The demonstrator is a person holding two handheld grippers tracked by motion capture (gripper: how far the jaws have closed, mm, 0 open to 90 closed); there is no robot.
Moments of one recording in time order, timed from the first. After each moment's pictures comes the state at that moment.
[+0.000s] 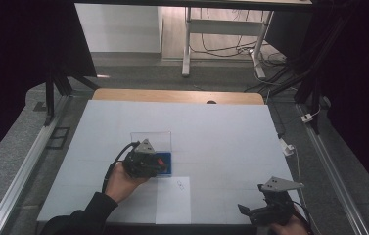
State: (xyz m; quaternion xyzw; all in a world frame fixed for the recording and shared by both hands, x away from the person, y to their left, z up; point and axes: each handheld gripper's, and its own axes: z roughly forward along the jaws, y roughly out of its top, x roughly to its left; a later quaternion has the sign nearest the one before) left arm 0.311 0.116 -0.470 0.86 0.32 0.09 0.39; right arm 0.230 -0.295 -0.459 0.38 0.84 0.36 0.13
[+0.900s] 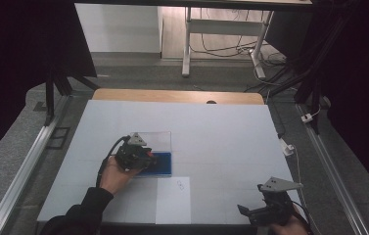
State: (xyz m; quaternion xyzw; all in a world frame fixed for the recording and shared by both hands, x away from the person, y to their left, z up) left arm 0.337 0.142 -0.489 0.85 0.37 0.11 0.36; right arm 0.230 -0.293 -0.460 0.37 0.85 0.35 0.13
